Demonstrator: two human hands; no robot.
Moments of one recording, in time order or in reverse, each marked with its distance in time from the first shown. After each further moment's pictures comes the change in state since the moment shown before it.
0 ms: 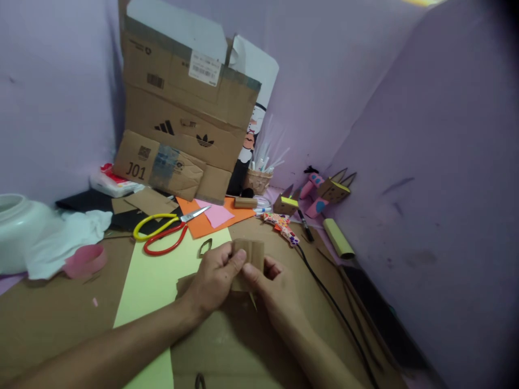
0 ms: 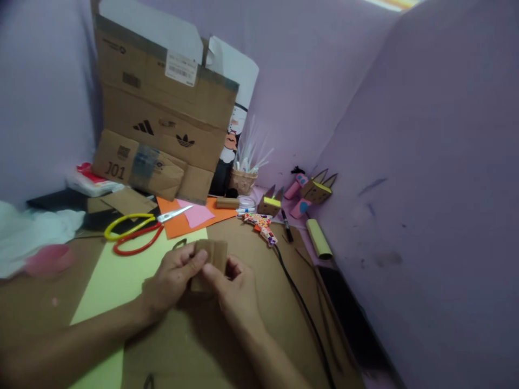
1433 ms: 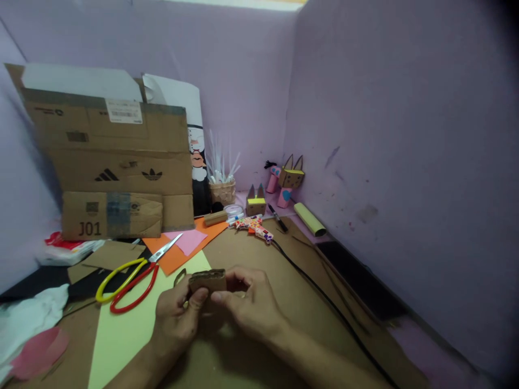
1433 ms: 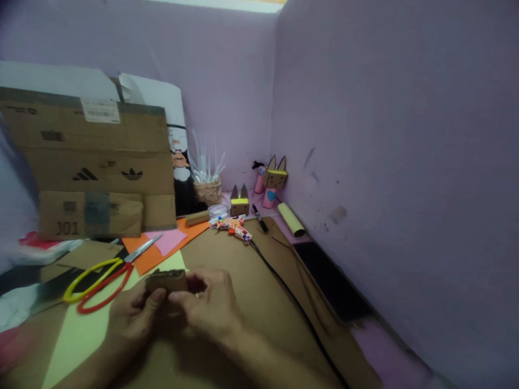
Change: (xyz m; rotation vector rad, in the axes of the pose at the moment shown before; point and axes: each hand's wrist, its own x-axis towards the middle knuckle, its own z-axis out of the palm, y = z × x) left_hand 0.003 -0.016 -0.016 0.599 0.088 0.577; right_hand -0.003 -0.016 -0.008 -0.206 0.051 -0.142
